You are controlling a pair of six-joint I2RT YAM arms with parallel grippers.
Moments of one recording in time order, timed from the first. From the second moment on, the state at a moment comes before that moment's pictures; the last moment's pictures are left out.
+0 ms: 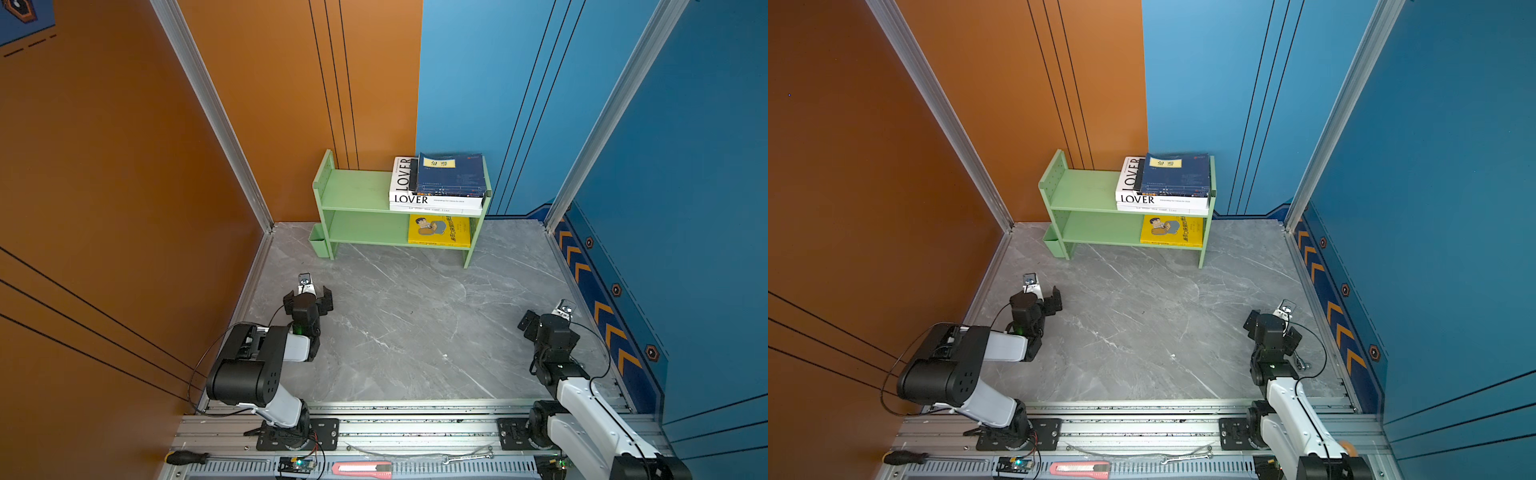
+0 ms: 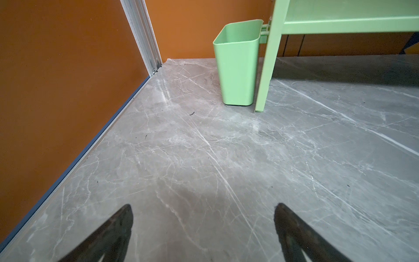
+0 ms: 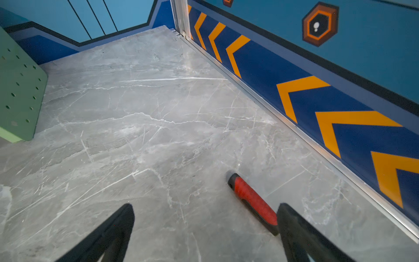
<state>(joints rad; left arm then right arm) -0.06 1.57 0.35 0.88 -0.33 -0.02 -0.02 0.85 0.19 0.17 0.44 0.30</state>
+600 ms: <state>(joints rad) -0.06 1.57 0.35 0.88 -0.33 -0.02 0.04 1.45 0.26 0.84 0.31 0.12</state>
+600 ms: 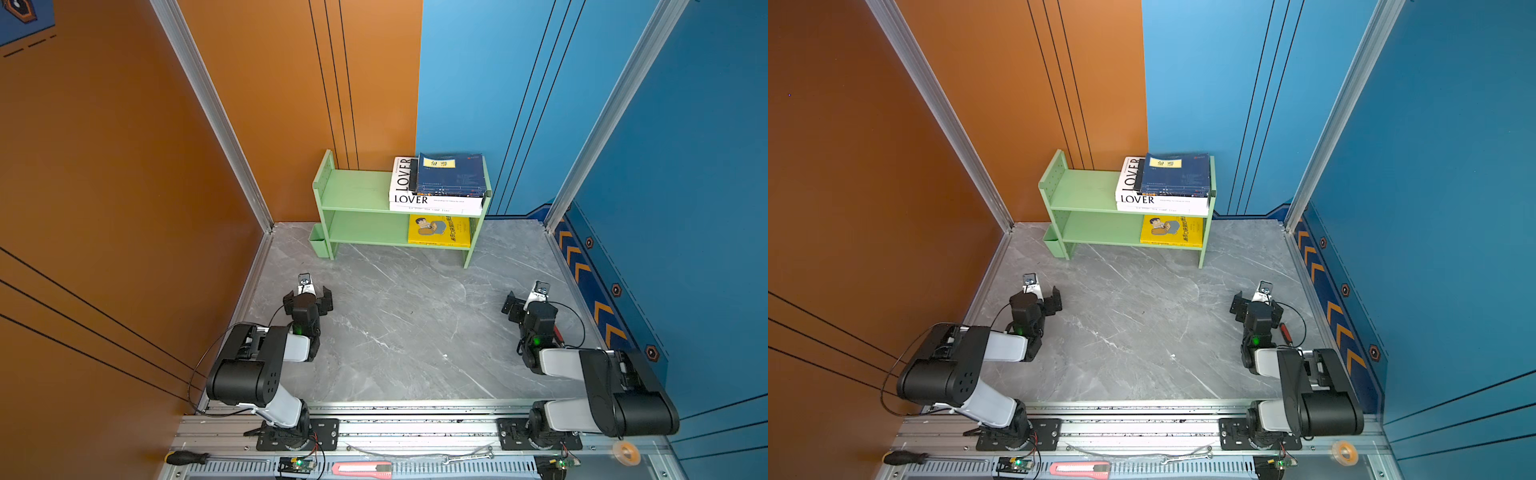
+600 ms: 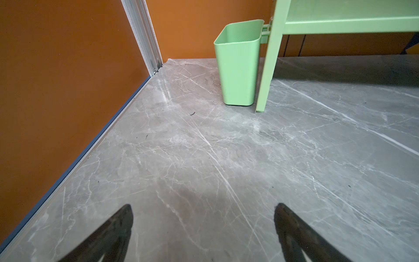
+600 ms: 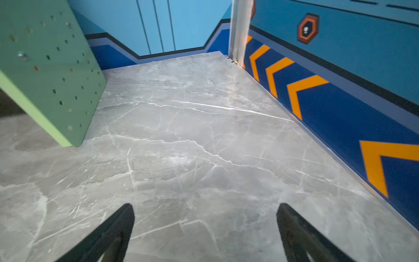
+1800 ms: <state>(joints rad) -0.06 1.57 0.35 0.88 -0.33 -0.02 0.02 1.54 0.37 0.80 0.15 0.07</state>
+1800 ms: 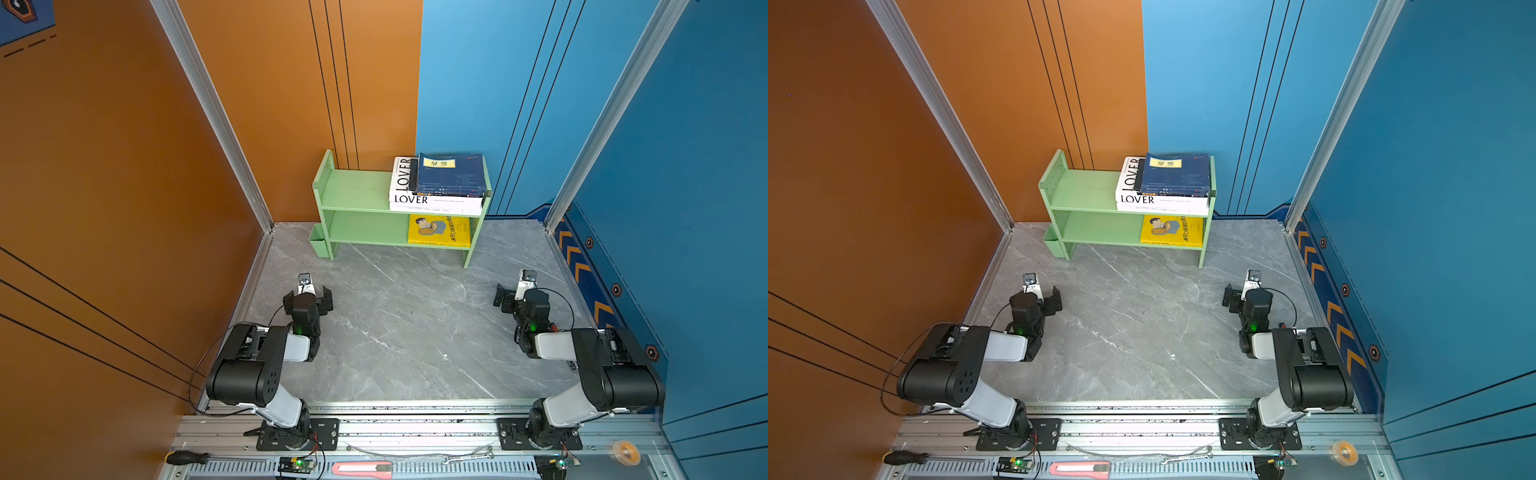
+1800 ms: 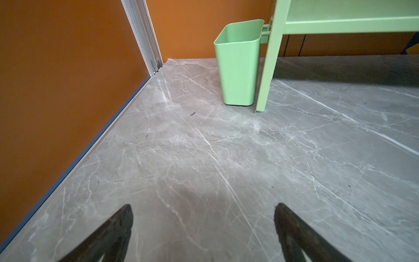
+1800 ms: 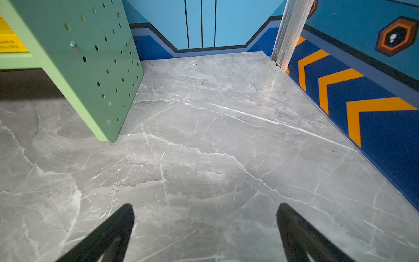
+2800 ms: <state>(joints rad) -0.06 1.57 0.35 0.88 -0.33 -0.02 0.02 1.54 0.37 0.80 0.15 0.07</state>
